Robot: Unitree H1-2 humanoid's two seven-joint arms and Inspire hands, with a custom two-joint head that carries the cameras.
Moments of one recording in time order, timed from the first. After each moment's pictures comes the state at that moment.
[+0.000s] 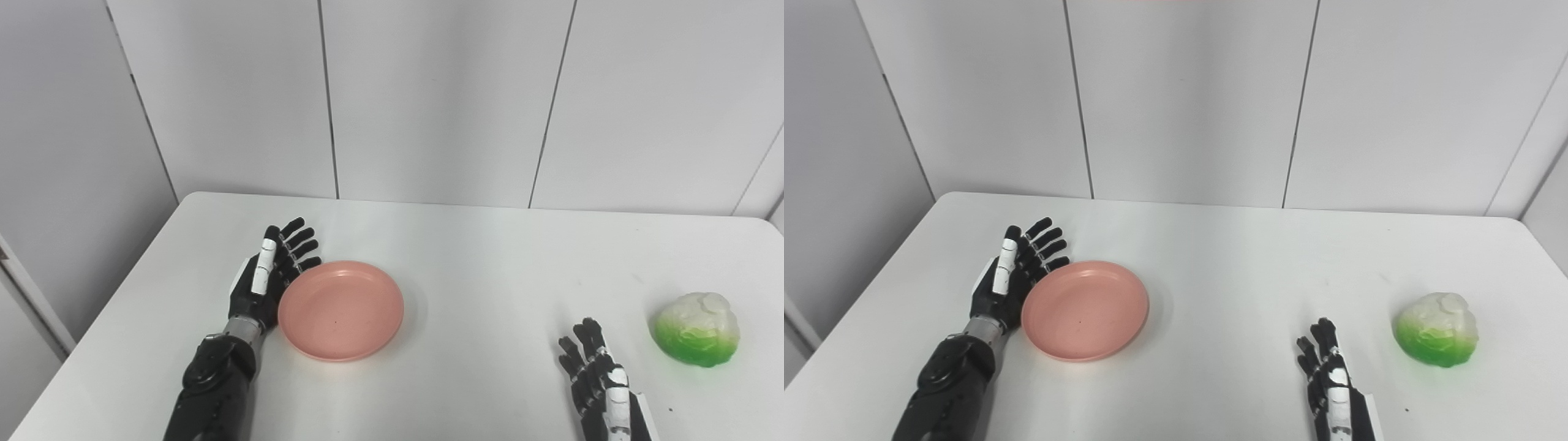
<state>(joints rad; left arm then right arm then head) -0.51 0.13 0.18 0.61 -0.28 -0.10 -0.19 0.16 0.06 0.03 -0.25 0.15 -0.03 0.04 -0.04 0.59</state>
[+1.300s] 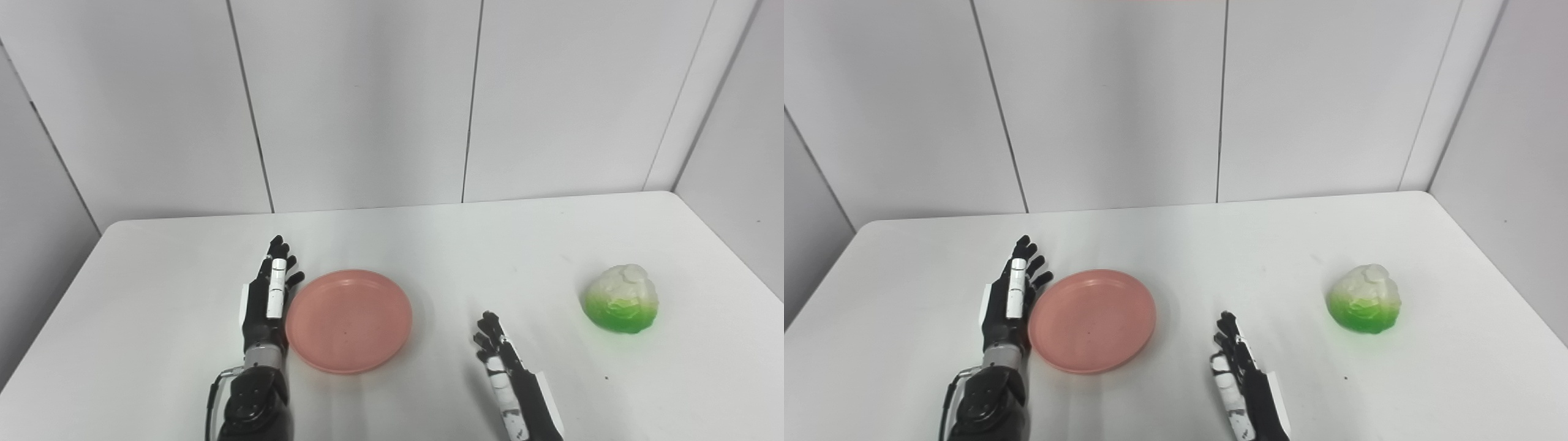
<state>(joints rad) -0.50 -0.05 0.09 0.59 -0.09 -0.16 0.08 0.14 0.08 0.16 -0.23 -0.16 -0.04 -0.13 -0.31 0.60</state>
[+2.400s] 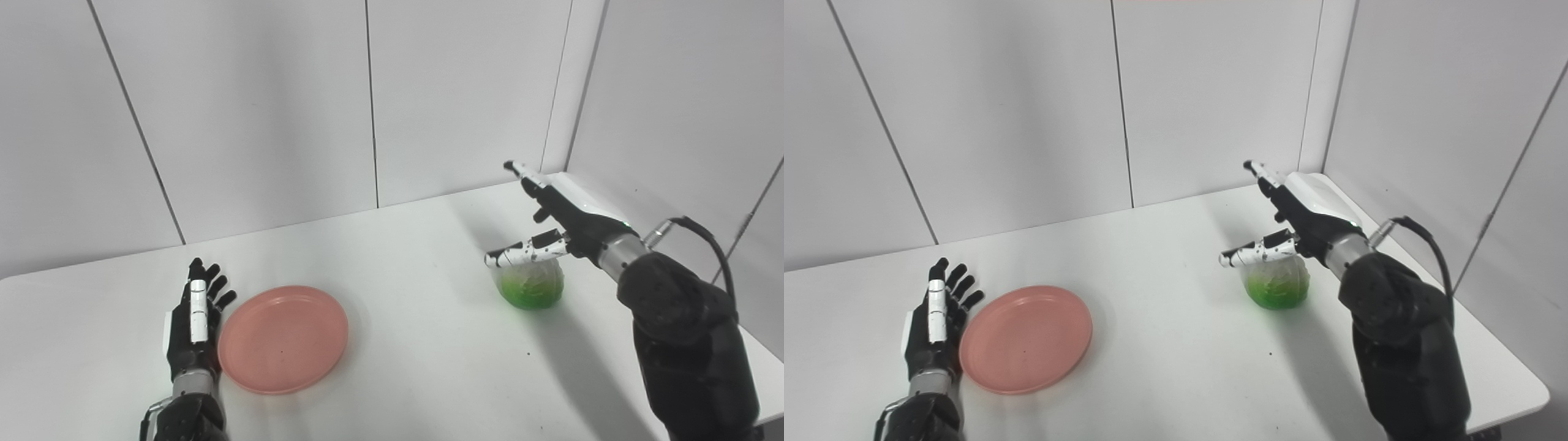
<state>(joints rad) -0.56 -0.04 0.12 0.73 -0.14 -0.24 0.02 -0.43 -0.42 -0.19 -0.40 -0.90 0.48 0.88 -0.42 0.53</state>
